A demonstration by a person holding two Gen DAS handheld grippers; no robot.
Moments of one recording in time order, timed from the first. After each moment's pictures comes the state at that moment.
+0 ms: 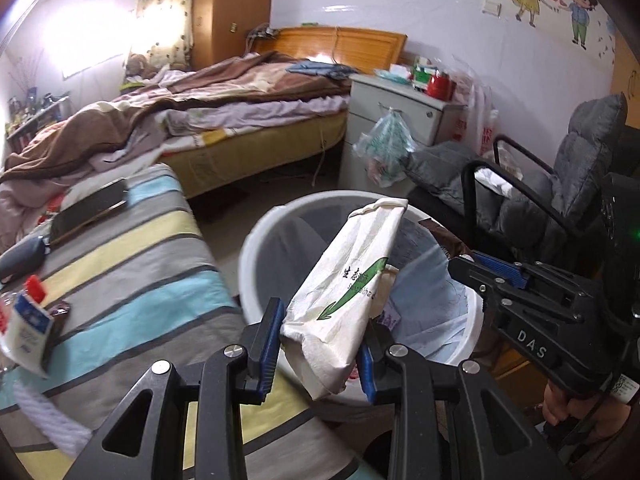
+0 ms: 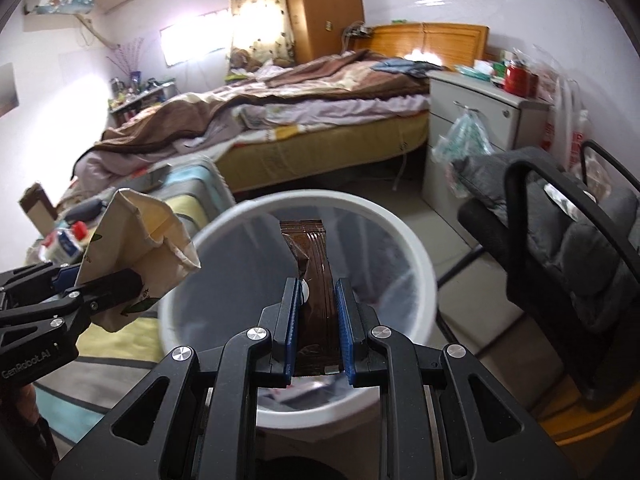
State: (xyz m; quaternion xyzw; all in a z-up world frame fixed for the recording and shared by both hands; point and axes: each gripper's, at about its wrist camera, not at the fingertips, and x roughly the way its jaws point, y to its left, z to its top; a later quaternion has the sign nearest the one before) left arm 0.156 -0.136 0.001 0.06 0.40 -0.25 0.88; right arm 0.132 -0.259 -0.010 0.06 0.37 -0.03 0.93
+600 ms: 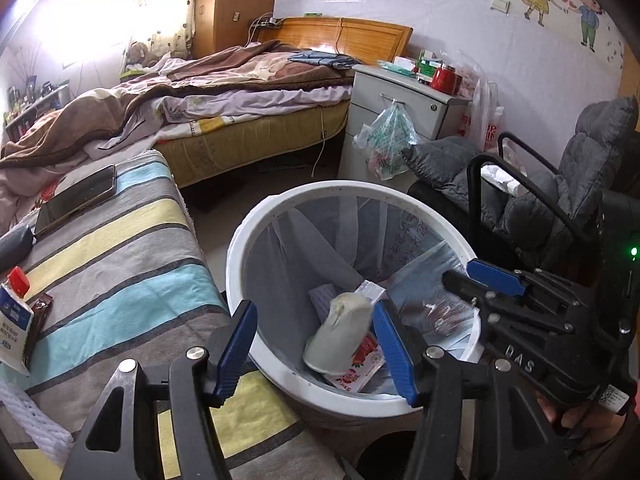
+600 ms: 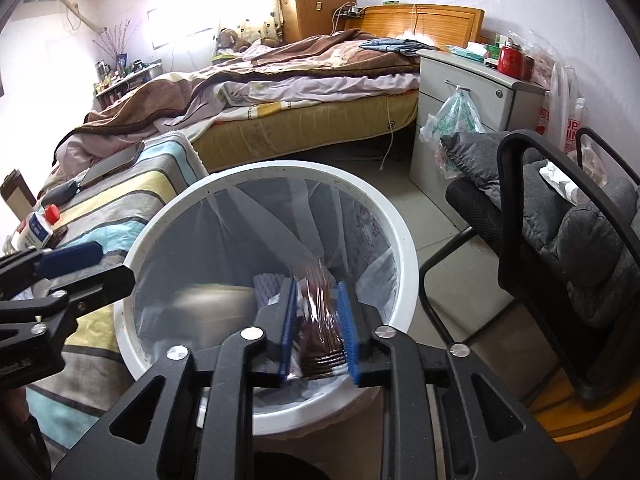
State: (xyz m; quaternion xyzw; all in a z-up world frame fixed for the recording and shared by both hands) left arm 0.168 -0.141 -0.011 0.04 0.41 -0.25 0.88; right arm 0.136 -0.272 -0.022 0.05 0.40 -0.04 0.92
